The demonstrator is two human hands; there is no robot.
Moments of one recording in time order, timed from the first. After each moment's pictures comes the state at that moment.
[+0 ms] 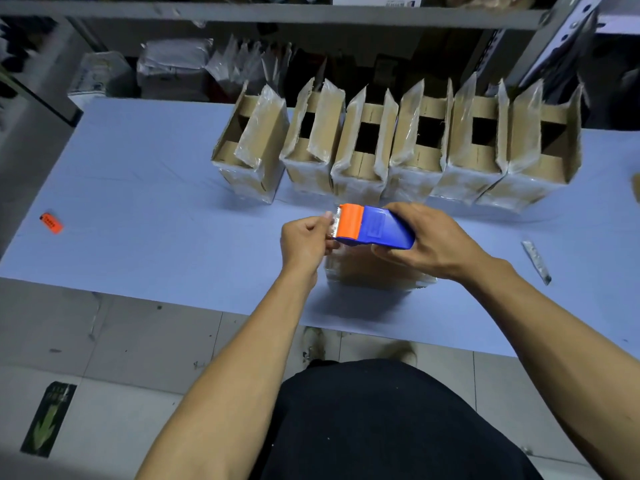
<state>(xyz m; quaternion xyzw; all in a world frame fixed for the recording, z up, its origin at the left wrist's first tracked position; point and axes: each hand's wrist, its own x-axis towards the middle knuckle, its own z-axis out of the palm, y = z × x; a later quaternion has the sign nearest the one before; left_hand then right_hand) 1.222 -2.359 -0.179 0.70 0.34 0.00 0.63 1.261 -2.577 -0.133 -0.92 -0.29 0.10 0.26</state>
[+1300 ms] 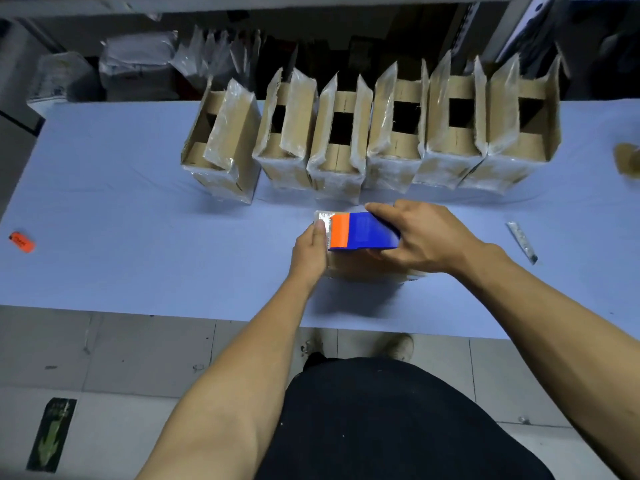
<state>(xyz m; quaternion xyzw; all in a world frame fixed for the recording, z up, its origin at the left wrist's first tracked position) 1.228 -2.386 -0.236 0.73 0.28 -0.12 0.61 1.265 -2.589 -0.128 -0.93 -0.31 0.10 0.15</state>
